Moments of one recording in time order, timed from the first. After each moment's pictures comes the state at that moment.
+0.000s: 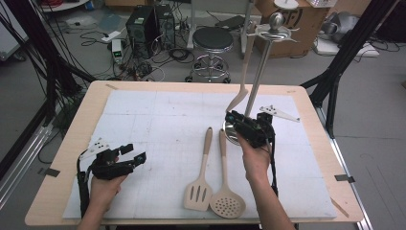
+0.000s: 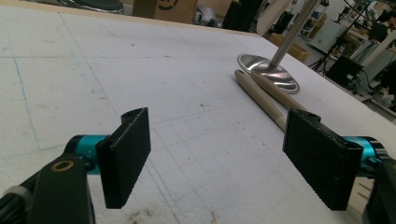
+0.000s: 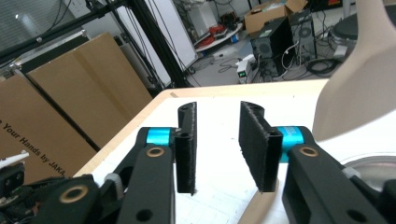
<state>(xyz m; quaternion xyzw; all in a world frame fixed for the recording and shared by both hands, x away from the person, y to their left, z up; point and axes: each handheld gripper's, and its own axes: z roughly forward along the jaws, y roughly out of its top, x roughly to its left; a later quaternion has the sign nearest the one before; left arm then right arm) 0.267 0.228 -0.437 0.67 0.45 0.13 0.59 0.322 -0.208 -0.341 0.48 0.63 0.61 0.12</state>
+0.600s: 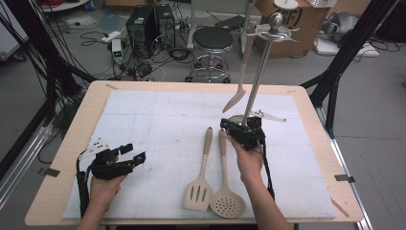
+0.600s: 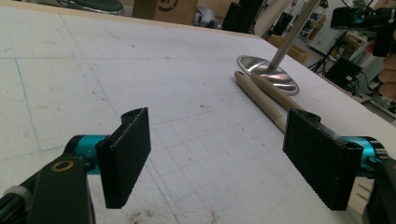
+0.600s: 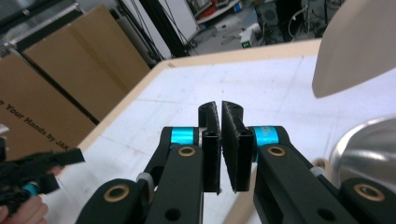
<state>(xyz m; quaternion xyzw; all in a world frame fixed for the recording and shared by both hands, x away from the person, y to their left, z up) 0.267 0.229 -0.436 0.66 0.45 0.13 0.59 0.336 -0.197 -0.372 0.49 0.65 0.57 0.08</state>
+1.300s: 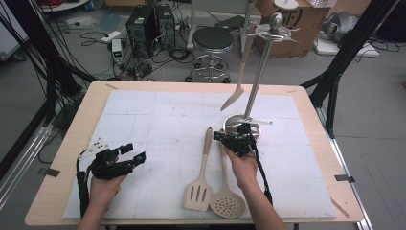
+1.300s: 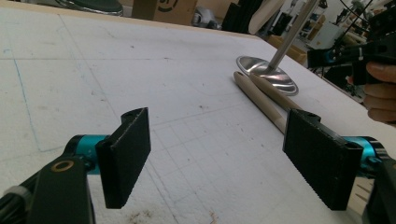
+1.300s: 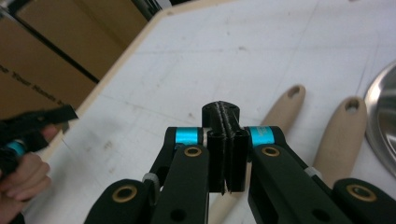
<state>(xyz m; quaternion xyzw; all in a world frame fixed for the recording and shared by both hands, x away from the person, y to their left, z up) 0.267 0.229 -0.436 0.66 0.44 0.13 0.59 0.340 -0.183 -0.405 0.50 0.69 0.52 0.01</state>
